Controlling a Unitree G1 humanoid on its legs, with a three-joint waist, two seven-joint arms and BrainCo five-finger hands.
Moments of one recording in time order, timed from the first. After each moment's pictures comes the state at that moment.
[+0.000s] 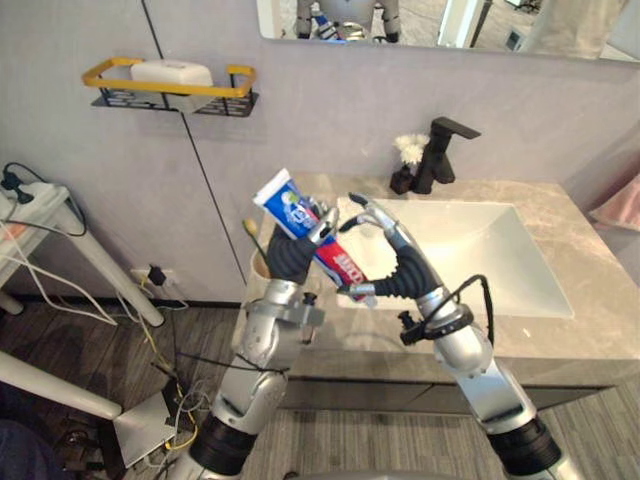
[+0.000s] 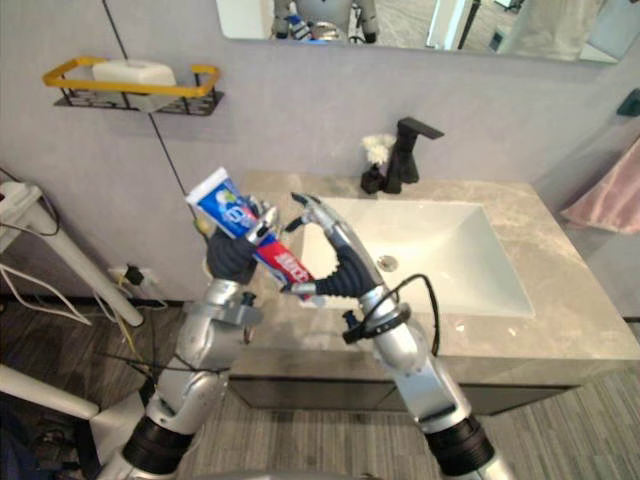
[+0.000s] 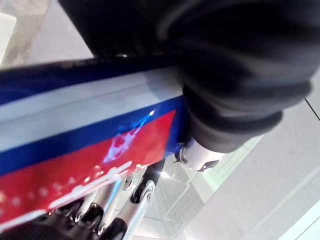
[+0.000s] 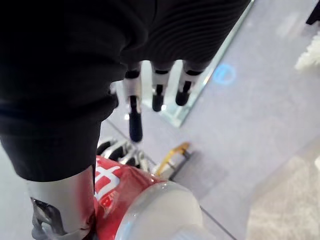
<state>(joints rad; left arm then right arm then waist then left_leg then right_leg) -0.14 0.14 -0.37 -0.30 -0.55 -0.22 0.16 -0.13 -0.30 0.32 -0.32 -0.31 -0.23 -0.07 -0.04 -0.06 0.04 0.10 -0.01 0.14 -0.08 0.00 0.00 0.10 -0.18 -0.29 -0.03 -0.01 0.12</state>
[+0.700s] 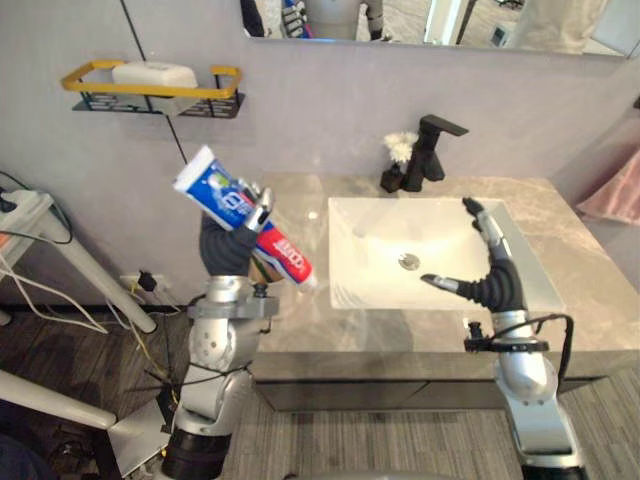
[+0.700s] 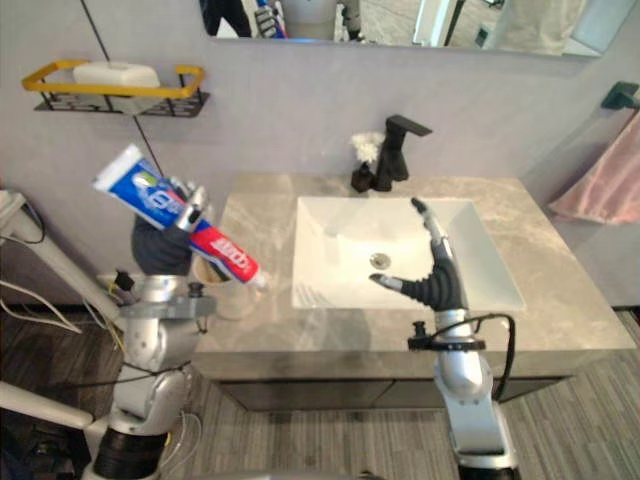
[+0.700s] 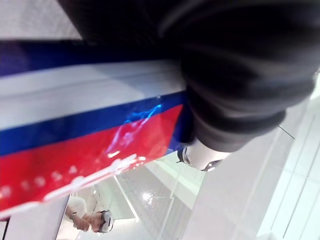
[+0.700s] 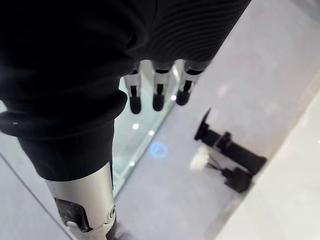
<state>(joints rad) -0.08 0.17 -0.13 -0.44 -0.32 -0.25 0.18 0.14 -0.22 -0.04 -0.33 -0.27 -0.24 -0.10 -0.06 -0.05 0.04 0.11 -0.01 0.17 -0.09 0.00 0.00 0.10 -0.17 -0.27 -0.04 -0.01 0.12</state>
